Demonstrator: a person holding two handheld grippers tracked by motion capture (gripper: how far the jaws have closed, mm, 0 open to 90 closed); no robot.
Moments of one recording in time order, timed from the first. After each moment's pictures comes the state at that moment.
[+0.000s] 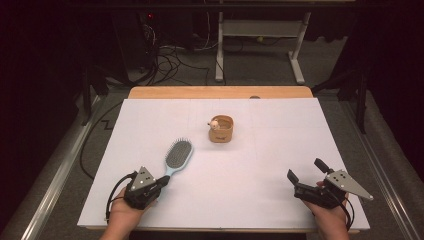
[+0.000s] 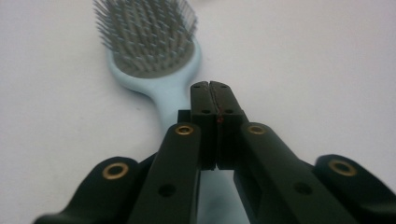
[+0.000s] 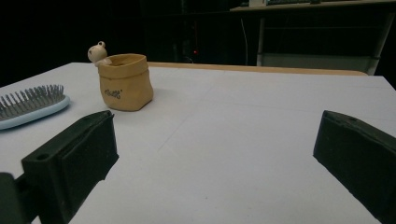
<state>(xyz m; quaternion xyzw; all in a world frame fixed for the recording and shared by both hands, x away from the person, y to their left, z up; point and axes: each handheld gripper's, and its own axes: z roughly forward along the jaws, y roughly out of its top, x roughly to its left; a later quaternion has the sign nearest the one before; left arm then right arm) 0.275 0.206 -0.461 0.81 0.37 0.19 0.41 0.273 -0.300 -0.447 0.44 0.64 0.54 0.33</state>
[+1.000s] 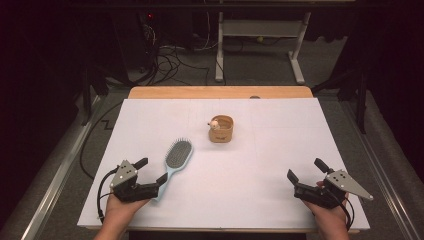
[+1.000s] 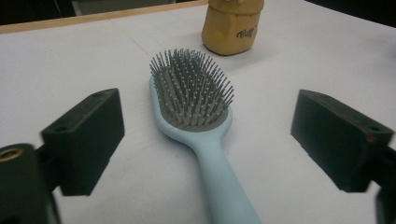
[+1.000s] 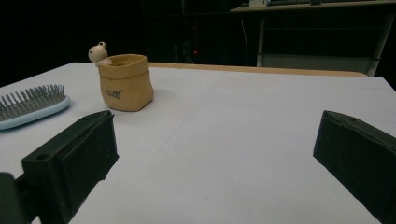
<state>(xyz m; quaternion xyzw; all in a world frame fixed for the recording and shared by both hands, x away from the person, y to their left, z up) 0.283 0.229 -0.455 0.74 0.39 0.21 0.51 0.273 -0.300 -0.446 0.44 0.64 0.54 0.33</state>
